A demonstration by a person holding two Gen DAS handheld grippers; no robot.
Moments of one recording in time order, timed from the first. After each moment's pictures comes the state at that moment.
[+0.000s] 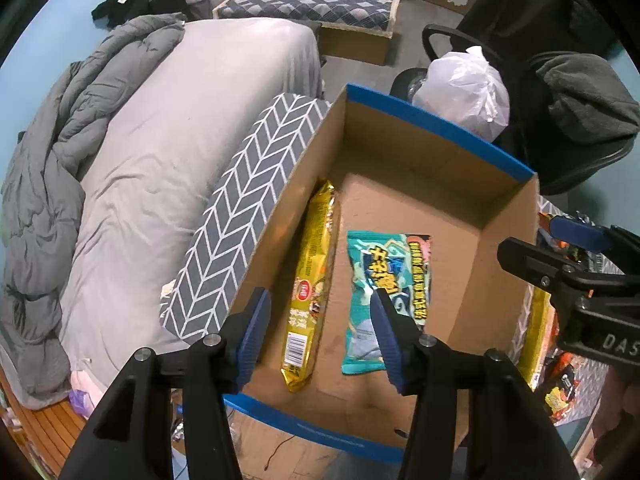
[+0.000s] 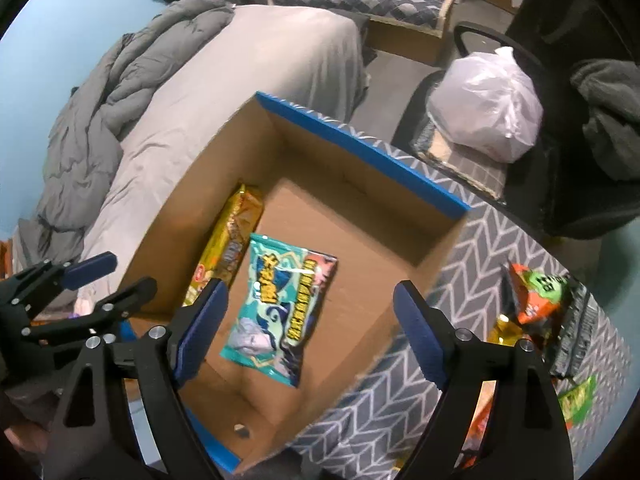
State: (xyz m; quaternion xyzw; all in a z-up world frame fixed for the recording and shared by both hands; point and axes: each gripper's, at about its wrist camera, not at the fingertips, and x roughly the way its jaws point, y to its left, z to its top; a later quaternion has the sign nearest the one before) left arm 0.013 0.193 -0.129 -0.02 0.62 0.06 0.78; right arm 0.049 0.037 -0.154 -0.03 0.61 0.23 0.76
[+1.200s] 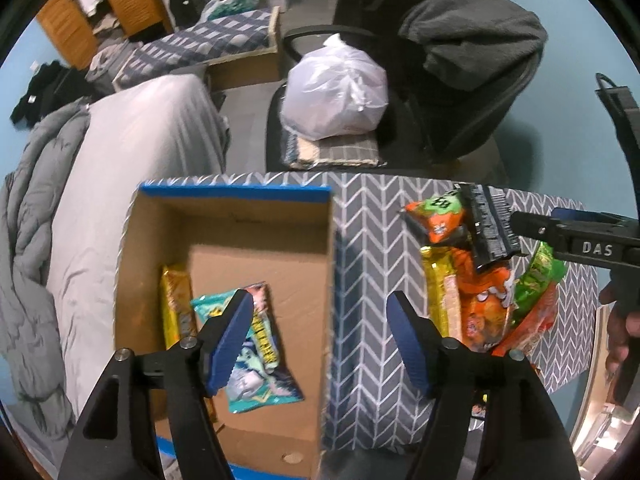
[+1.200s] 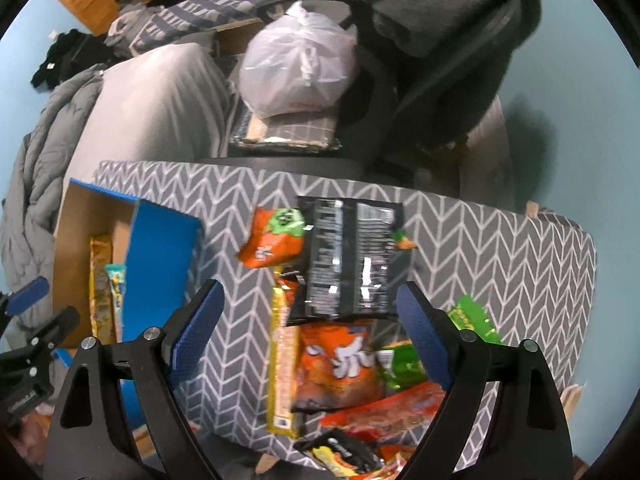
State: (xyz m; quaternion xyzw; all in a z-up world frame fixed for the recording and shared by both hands) left arm 0.055 0.014 -0.107 0.08 0.60 -0.08 0.79; right arm 0.060 -0.202 -0.150 0.07 0.64 0.04 0.76
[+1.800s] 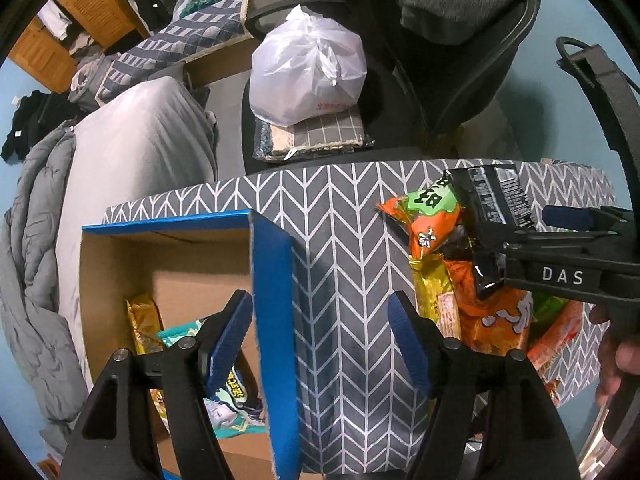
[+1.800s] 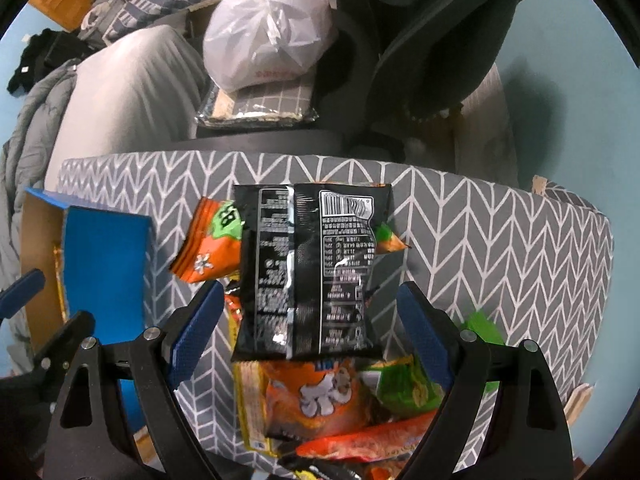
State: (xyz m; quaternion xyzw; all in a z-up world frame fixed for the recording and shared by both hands) left arm 0.090 -0.054 -0.163 0.14 0.63 -0.08 0.76; right arm 0.083 -0.218 -0.211 0.09 0.68 0.01 0.73
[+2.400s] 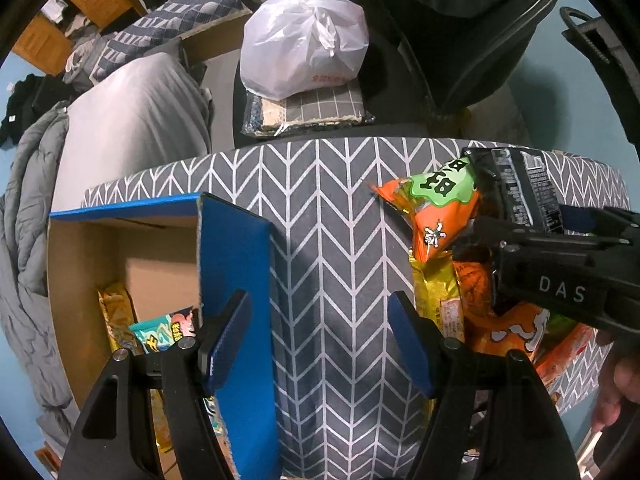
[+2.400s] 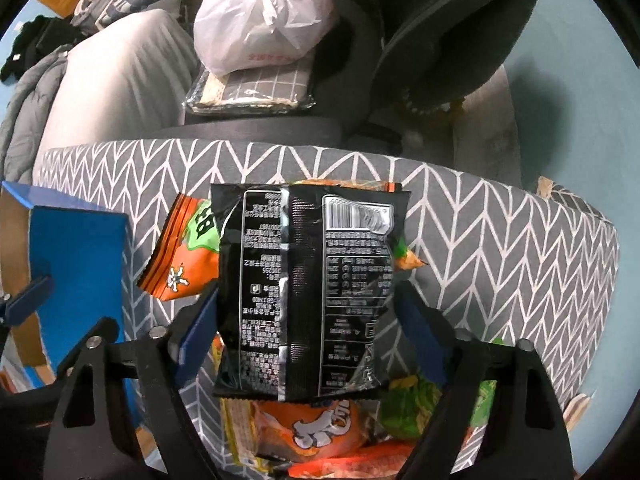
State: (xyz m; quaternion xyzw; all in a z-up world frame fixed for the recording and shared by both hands) left arm 0.098 -0.066 -0.201 0.13 0.66 -0.07 0.74; right arm 0.093 -0.210 -0.238 0.07 0.69 0.01 0.72
